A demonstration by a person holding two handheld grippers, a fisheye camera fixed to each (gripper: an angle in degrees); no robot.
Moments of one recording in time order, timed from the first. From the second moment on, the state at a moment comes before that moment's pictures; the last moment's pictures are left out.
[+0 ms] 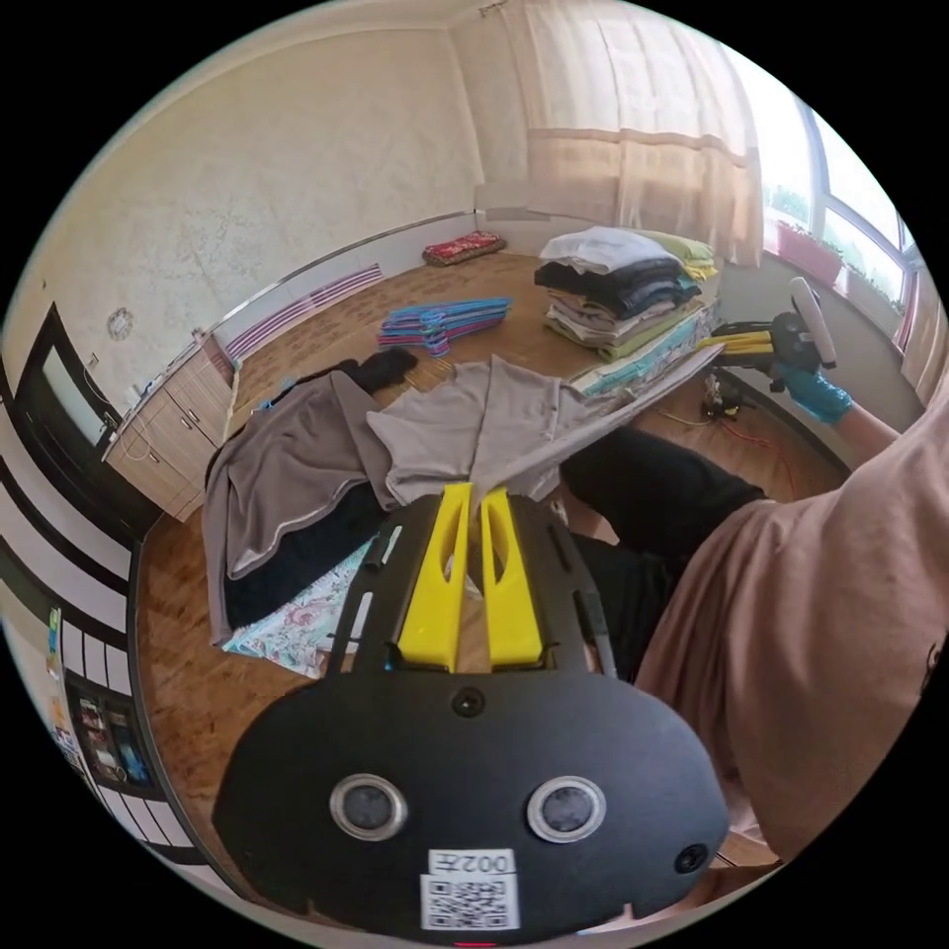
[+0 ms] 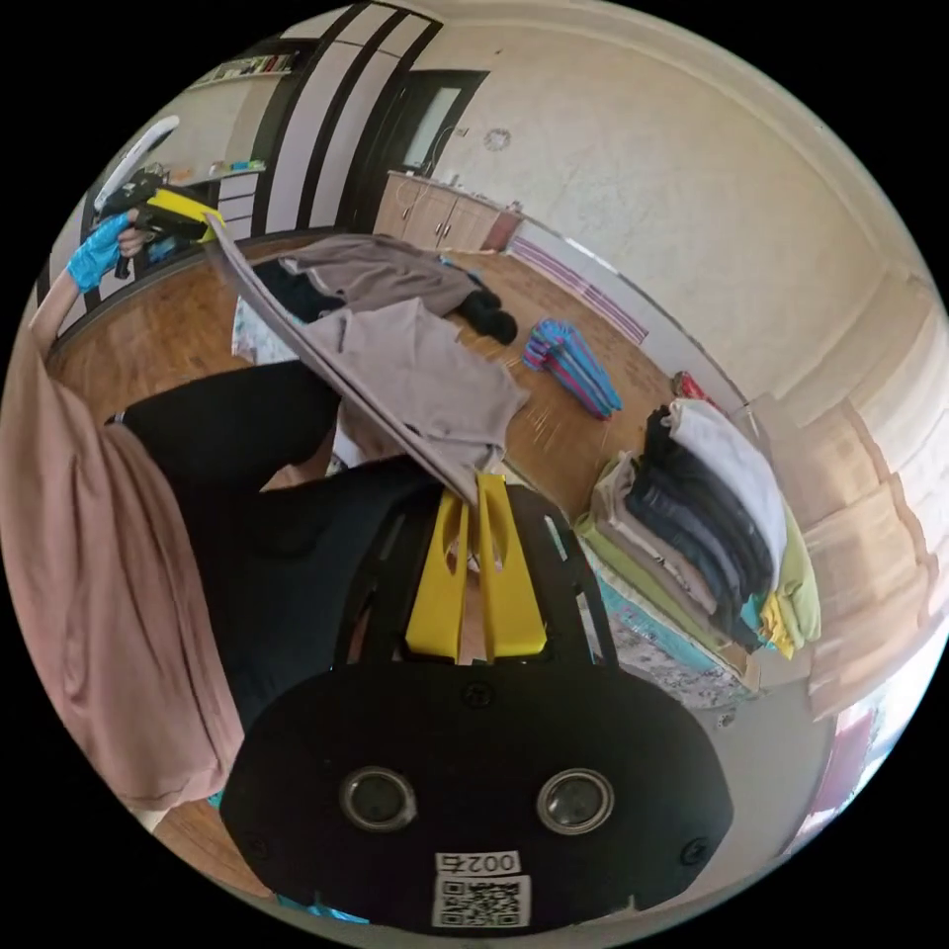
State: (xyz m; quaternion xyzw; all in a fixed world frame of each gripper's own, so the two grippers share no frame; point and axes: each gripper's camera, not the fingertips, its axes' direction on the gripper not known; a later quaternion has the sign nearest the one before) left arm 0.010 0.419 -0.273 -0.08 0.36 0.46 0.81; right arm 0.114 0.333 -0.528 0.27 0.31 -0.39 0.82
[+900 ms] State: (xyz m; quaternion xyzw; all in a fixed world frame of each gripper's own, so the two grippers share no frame) left arm 0.278 0.361 0.147 -0.24 0.22 0.45 0.83; right arm 0.257 -0.287 -0.451 0.17 0.29 -0.30 0.89
